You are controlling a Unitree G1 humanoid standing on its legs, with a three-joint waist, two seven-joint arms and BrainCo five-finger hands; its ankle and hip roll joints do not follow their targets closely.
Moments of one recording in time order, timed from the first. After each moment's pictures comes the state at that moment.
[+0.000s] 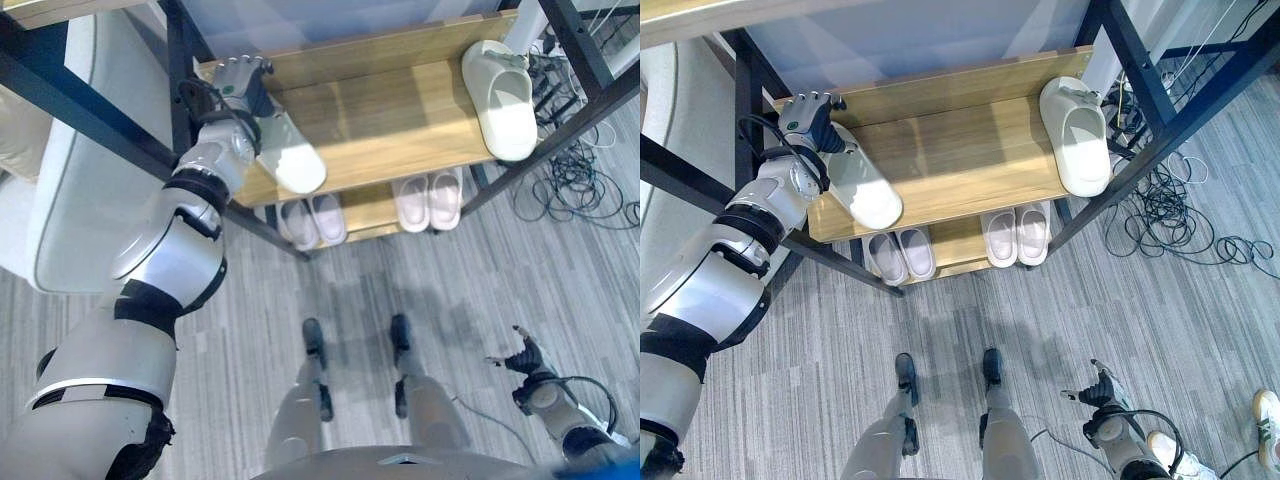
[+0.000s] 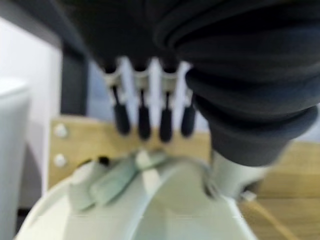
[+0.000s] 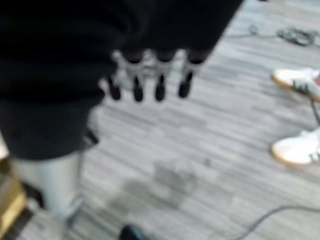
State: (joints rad) left arm -1.33 0.49 -0.76 1.25 0.35 -0.02 0.37; right arm -0.09 -0.48 0.29 1.00 -0.14 -0.10 -0.33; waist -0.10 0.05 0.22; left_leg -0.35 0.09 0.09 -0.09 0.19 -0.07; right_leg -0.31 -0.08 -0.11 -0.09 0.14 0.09
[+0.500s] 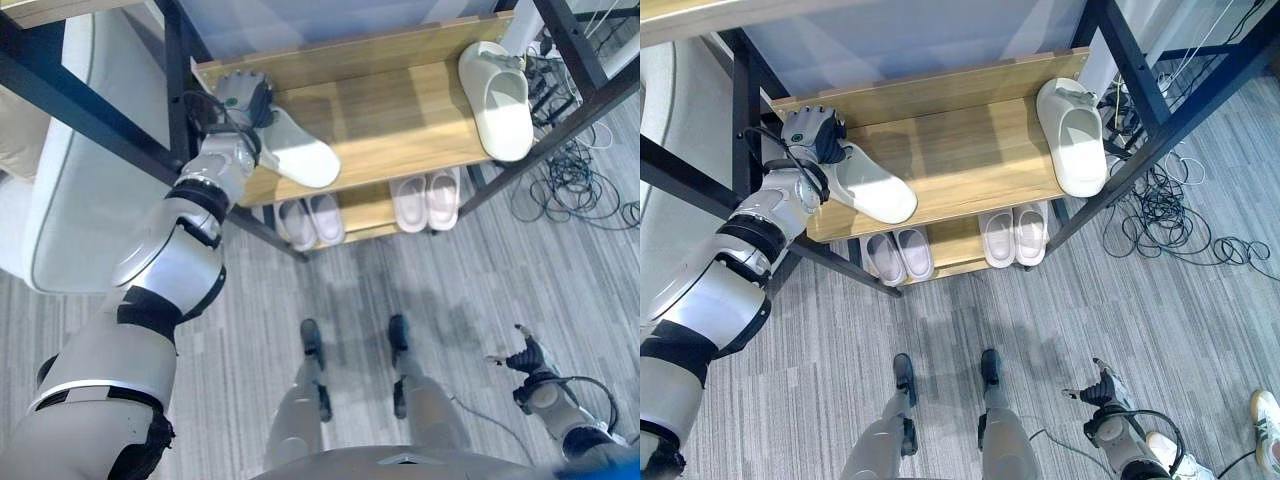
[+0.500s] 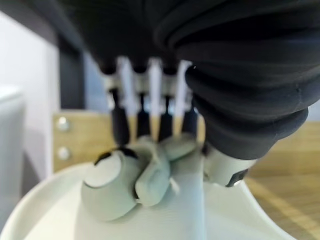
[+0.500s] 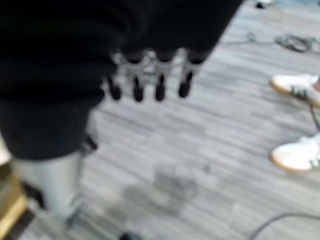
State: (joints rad) left arm -1.29 0.50 -0.76 1.24 0.42 -0.02 0.40; right arm -0.09 -0.48 0.29 1.00 -0.14 -0.10 -0.36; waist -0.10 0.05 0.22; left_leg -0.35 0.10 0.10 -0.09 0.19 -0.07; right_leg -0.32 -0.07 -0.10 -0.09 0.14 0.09
